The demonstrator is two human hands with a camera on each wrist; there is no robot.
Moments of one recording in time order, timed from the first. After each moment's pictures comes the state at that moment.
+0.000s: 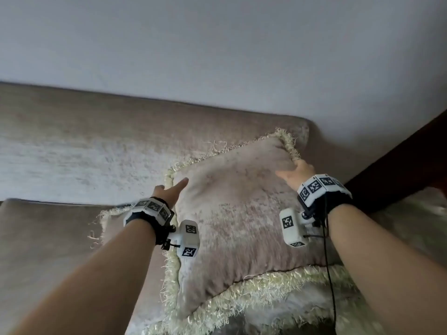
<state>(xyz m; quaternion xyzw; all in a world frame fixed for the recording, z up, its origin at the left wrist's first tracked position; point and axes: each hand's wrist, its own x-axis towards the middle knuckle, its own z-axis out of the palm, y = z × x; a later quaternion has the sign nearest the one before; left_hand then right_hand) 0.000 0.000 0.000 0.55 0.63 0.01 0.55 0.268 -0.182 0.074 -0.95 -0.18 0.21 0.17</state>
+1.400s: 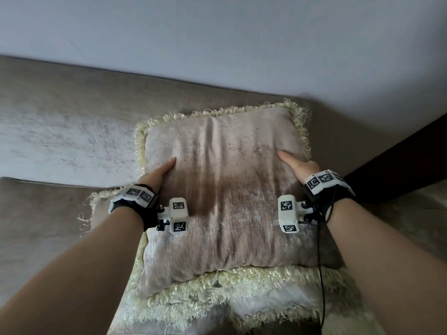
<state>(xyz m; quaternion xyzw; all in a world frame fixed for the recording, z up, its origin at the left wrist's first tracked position) 0.031 -0.002 -0.026 0.38 0.63 0.10 0.68 0.313 -0.209 0.059 -0.89 -0.05 0.31 0.32</state>
